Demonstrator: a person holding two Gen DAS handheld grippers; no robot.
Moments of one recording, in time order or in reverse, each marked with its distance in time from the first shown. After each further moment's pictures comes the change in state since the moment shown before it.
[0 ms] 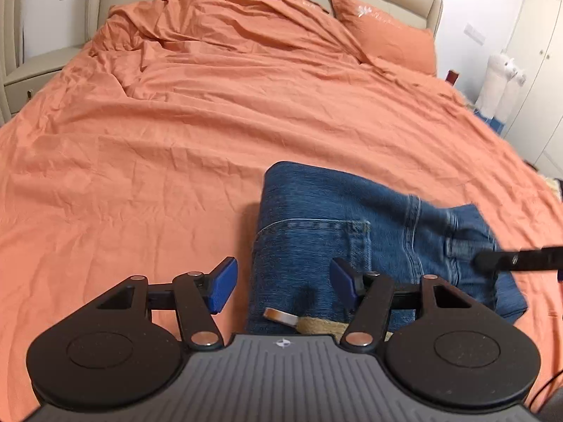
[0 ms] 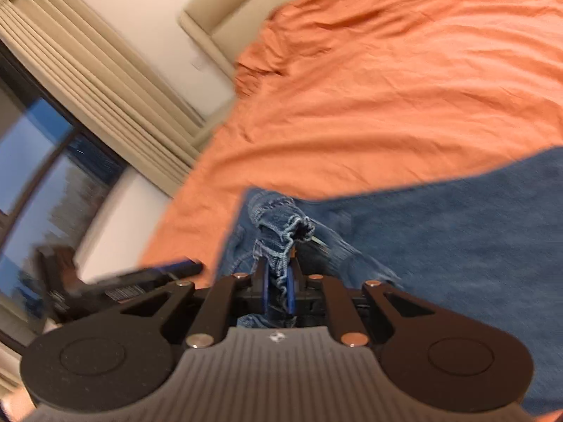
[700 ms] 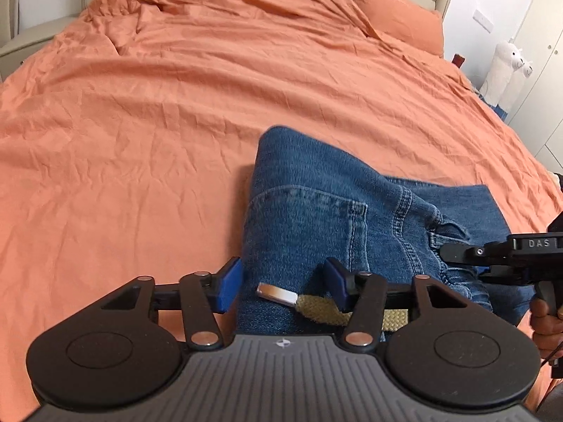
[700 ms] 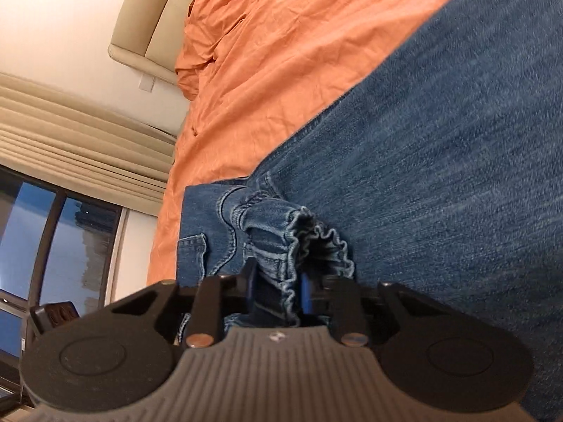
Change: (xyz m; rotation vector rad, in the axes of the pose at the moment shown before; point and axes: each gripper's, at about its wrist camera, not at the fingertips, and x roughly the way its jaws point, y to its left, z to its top) left arm 0.028 0.011 -0.011 -0.041 0.071 -0.037; right arm 0.053 -0.060 -0.017 0.281 0.038 0.083
